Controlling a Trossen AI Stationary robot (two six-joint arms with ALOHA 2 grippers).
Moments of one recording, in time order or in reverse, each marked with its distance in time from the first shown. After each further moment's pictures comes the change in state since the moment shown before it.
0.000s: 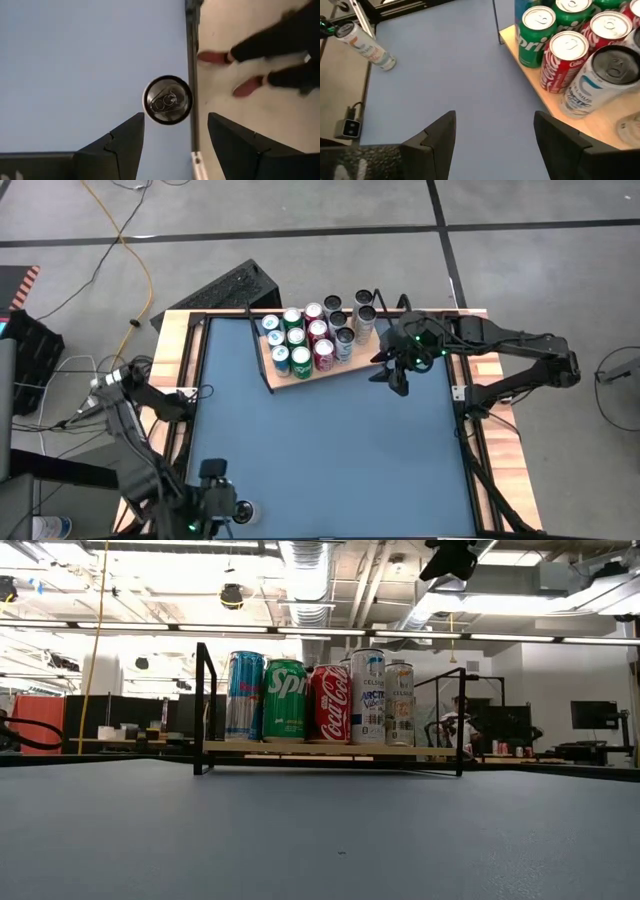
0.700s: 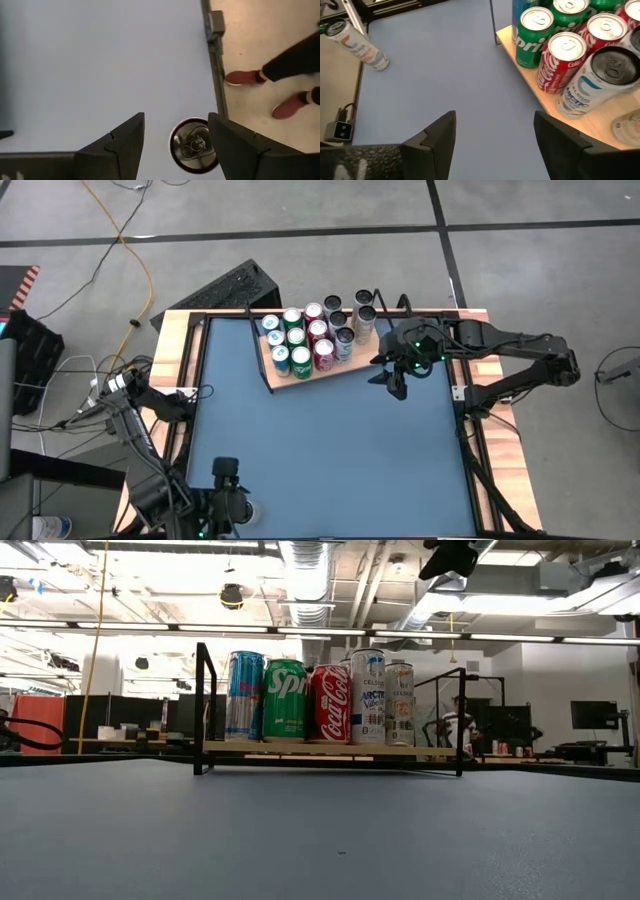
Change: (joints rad) left arm 0.001 0.065 0.000 0.050 -0.194 0.173; right arm 0.052 0.004 0.000 0.004 0.074 0.030
